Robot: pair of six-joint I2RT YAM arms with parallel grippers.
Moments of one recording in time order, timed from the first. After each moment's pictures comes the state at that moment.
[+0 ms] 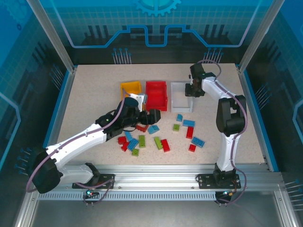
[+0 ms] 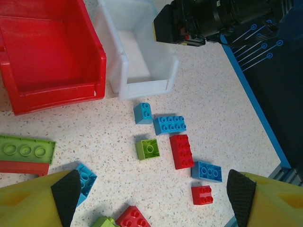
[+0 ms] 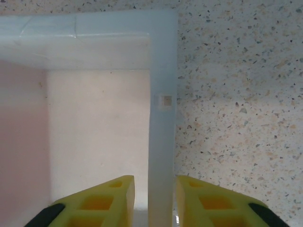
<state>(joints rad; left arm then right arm) -0.72 1.23 0.91 -0.22 0.06 -0.64 0.19 2.07 1.67 -0.78 0.00 0.24</state>
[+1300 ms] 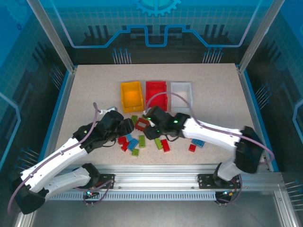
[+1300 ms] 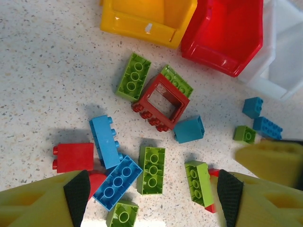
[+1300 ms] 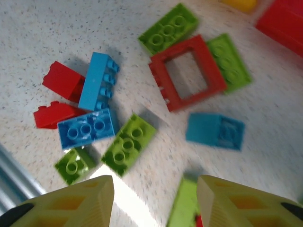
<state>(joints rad) -0.71 0.85 0.82 -0.81 -0.25 -1.02 1.00 1.68 1.27 -0.61 0.08 0.28</state>
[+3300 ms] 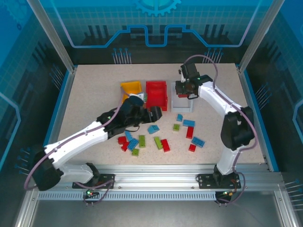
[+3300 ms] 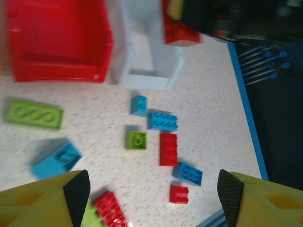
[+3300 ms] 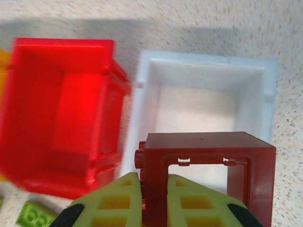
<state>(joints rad) -0.79 1.29 1.07 -0.38 -0.03 -0.85 0.34 1.86 1.58 -0.68 0.01 0.30</state>
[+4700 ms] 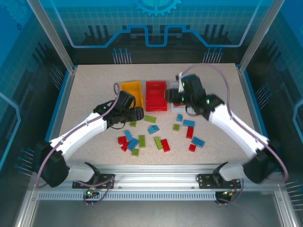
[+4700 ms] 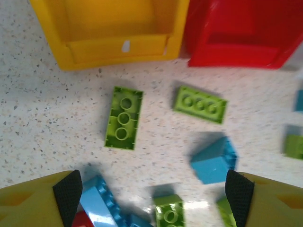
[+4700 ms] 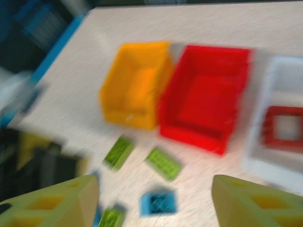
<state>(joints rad) -0.53 1.42 1.05 -0.69 -0.09 -0.60 0.71 1.20 1.03 -0.40 0.01 0.41</state>
